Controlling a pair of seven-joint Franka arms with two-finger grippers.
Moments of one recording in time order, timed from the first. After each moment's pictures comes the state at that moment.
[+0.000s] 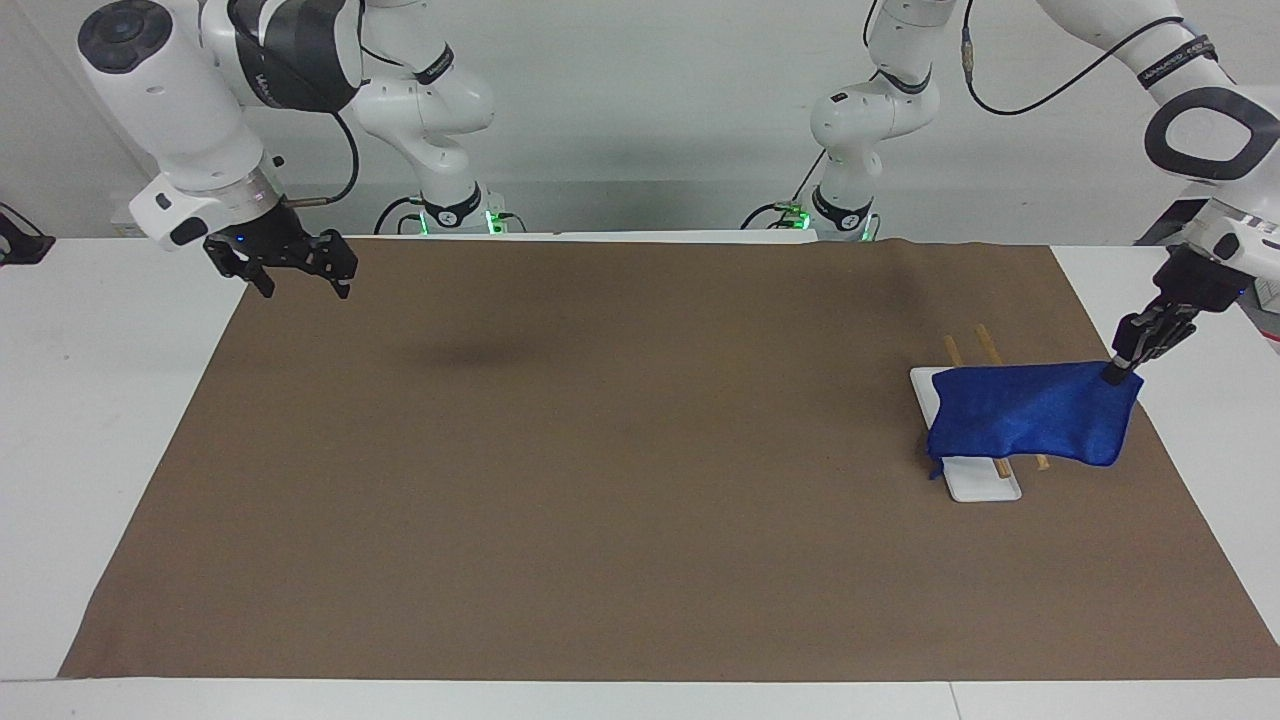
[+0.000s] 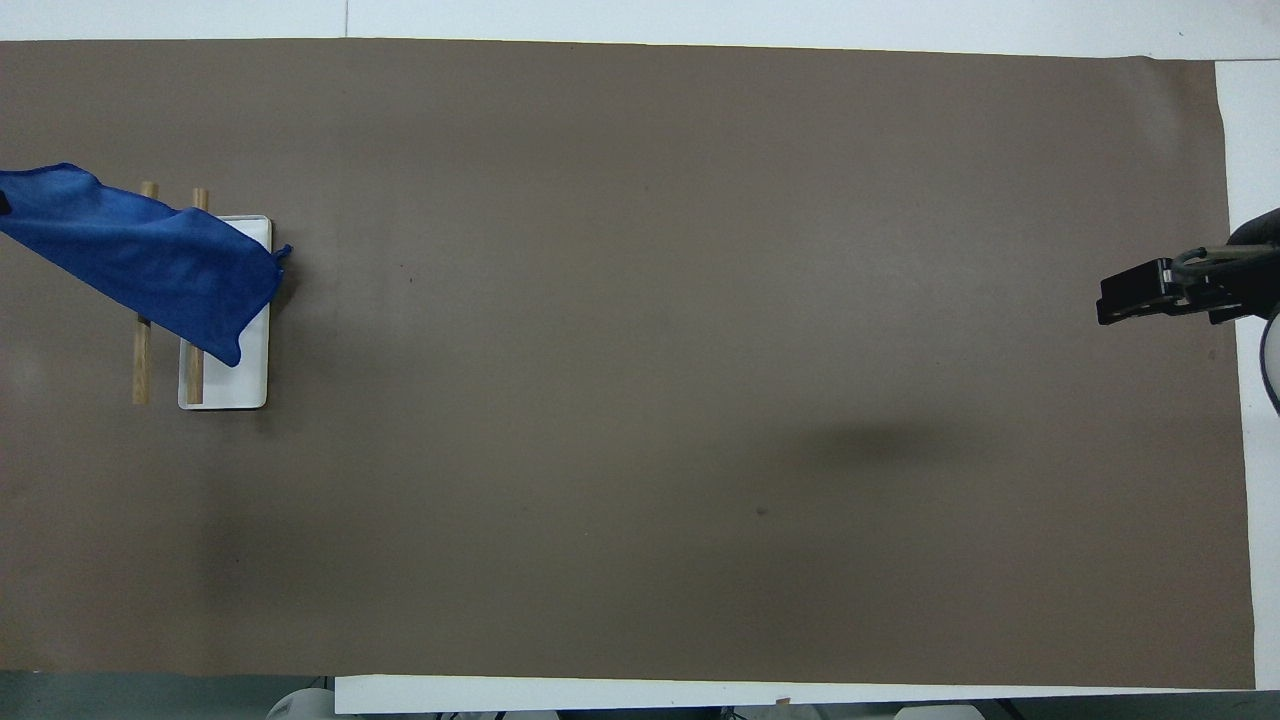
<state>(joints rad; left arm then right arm) 0.27 0.05 -0.02 -1.82 -0.41 2.06 0.21 0.09 -0.06 -0.14 -1.76 -0.04 1.62 -0.03</state>
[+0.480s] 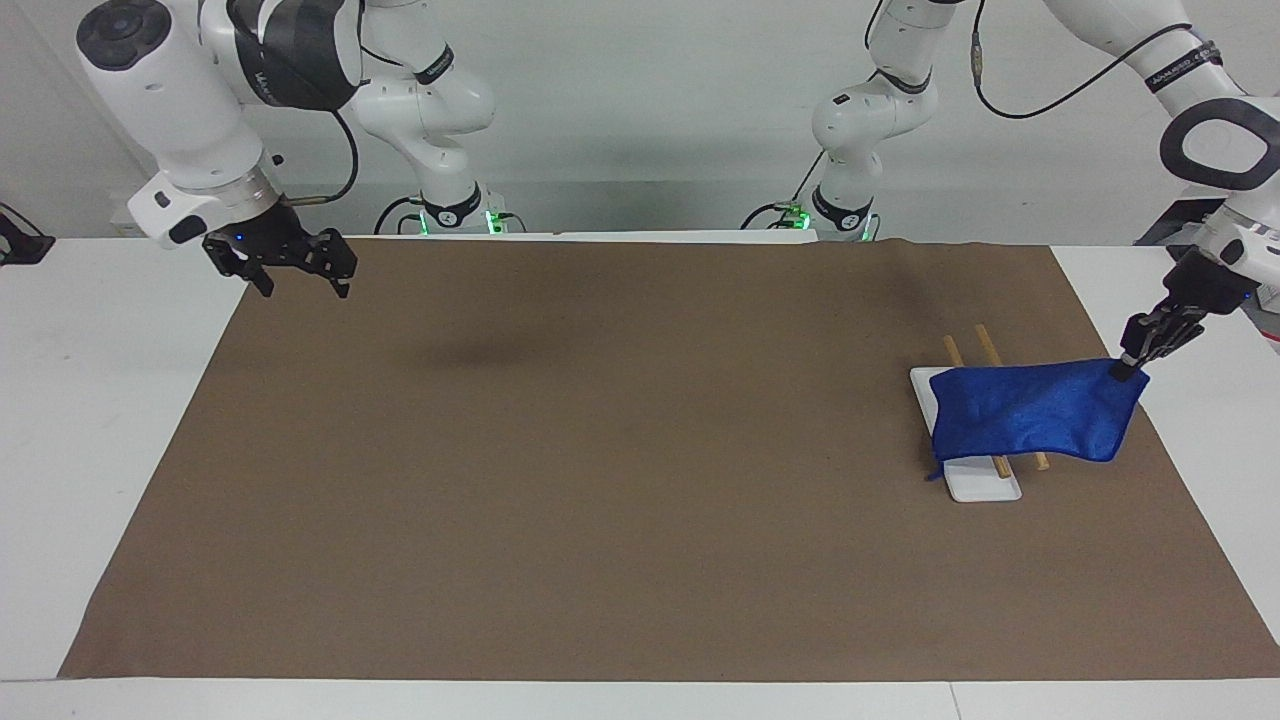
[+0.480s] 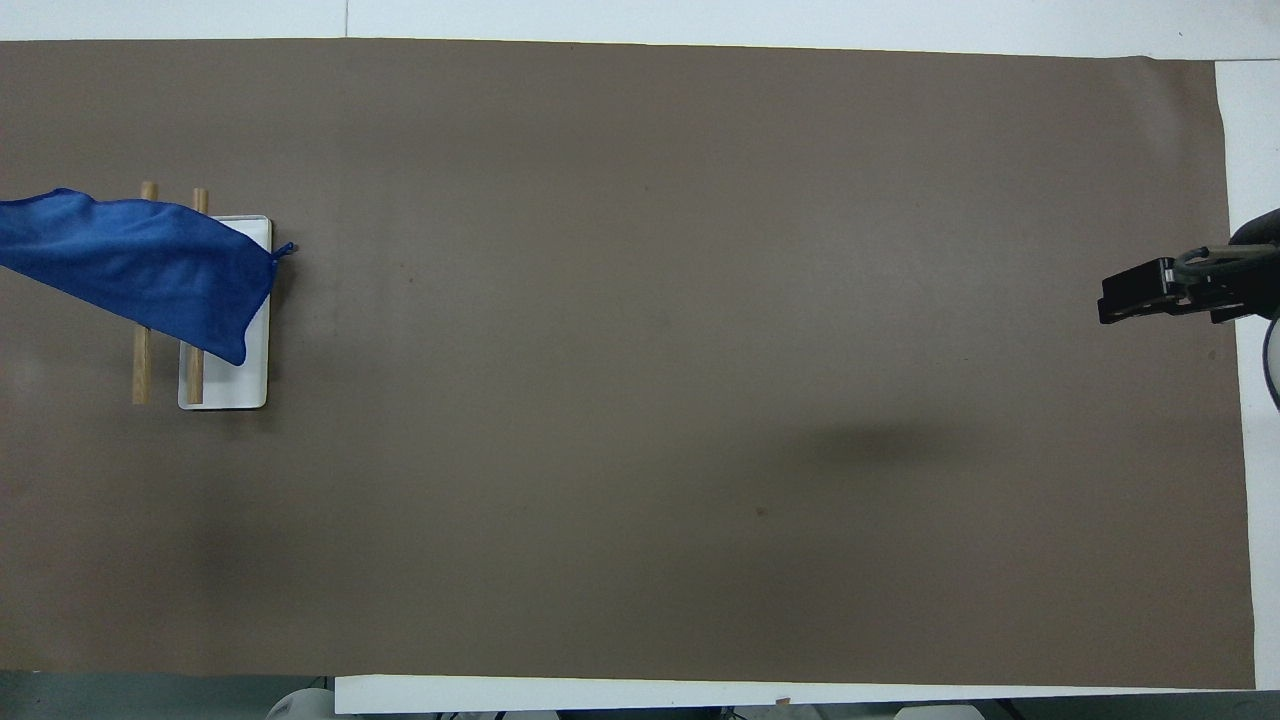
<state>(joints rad) 0.31 0.05 -0.02 -1.86 -0.41 2.04 0.30 0.09 -0.06 -0.14 -1.75 -0.04 1.62 -0.03</state>
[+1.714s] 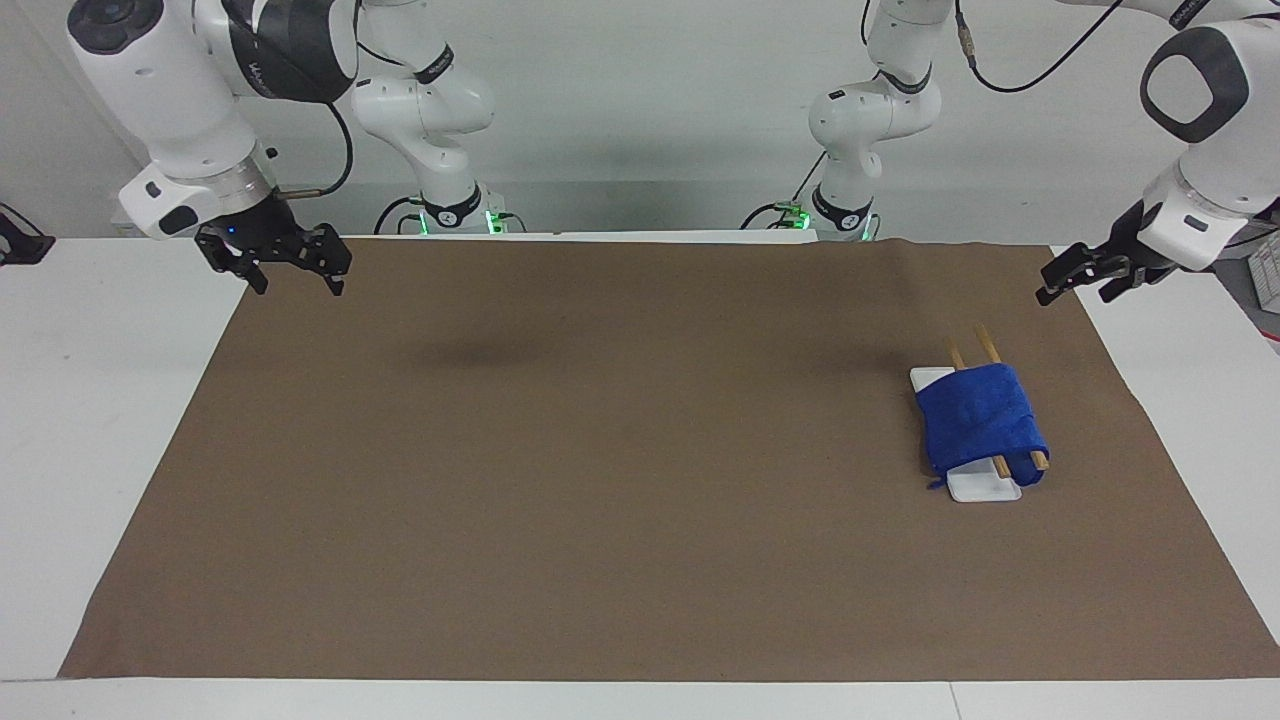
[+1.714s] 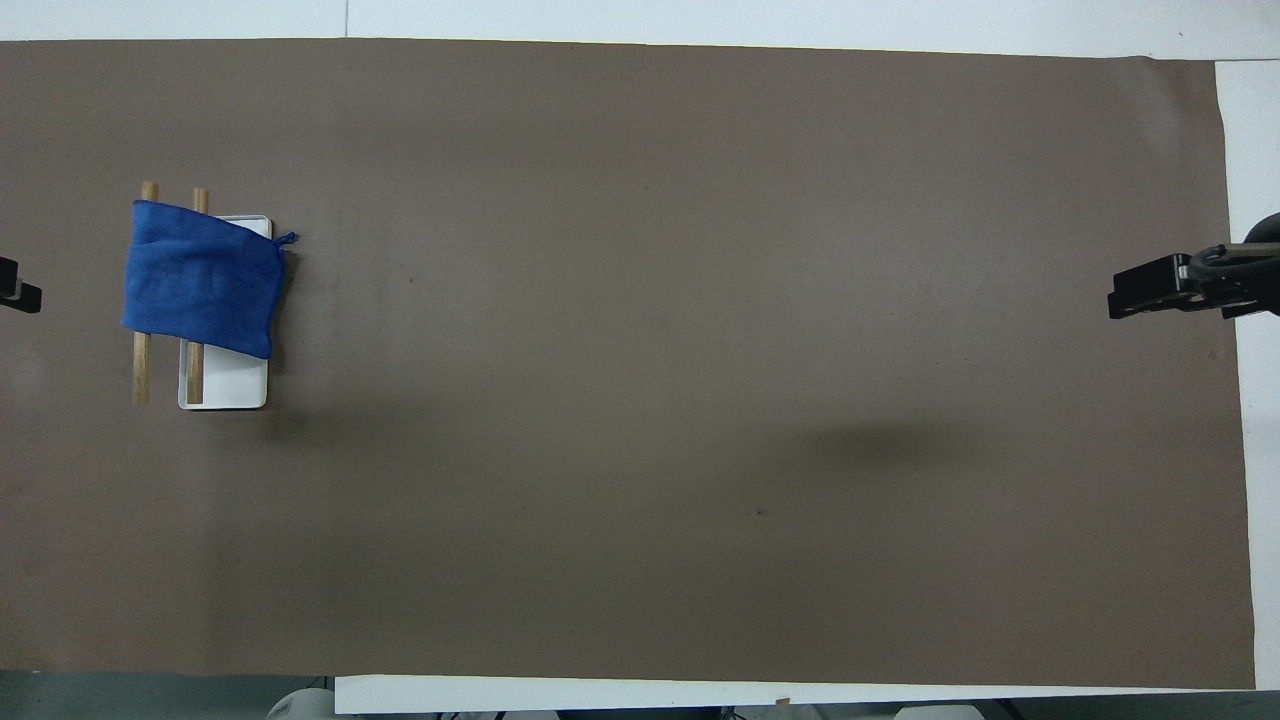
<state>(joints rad) 0.08 0.02 -0.04 -1.62 -0.04 1.48 0.07 0.09 -0.07 -0.15 -1.75 -0.04 1.63 -0.03</state>
